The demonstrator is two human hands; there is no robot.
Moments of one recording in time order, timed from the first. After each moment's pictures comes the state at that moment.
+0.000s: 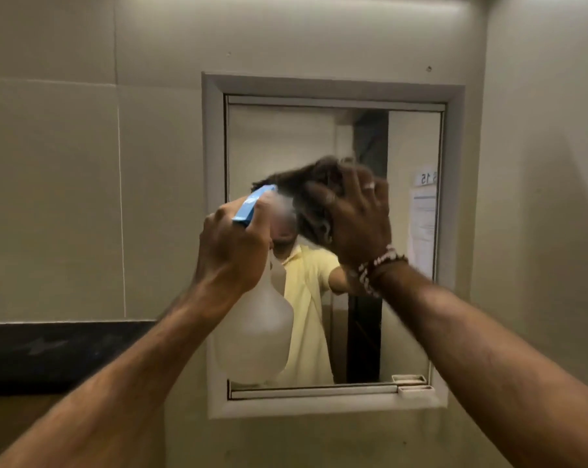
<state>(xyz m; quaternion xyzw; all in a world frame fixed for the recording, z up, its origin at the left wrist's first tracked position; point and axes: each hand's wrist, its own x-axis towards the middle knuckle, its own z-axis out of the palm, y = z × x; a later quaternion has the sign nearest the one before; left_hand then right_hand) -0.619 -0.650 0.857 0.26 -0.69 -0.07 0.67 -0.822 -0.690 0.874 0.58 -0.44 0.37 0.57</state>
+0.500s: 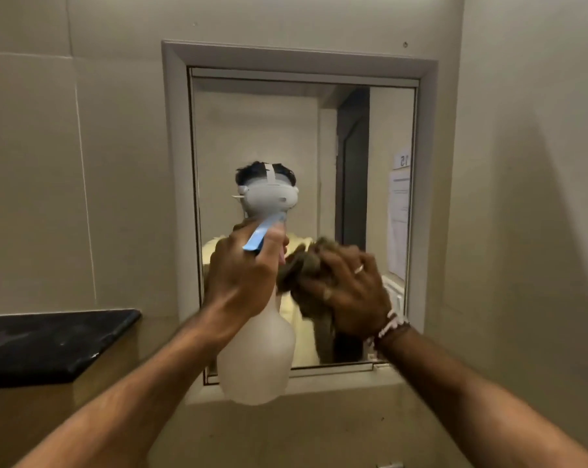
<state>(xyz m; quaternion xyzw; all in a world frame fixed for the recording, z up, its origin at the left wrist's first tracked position) -0.656 -0.650 0.807 0.26 -0.73 -0.14 0.61 -0.872 -0.679 0.747 0.68 -0.36 0.30 0.56</state>
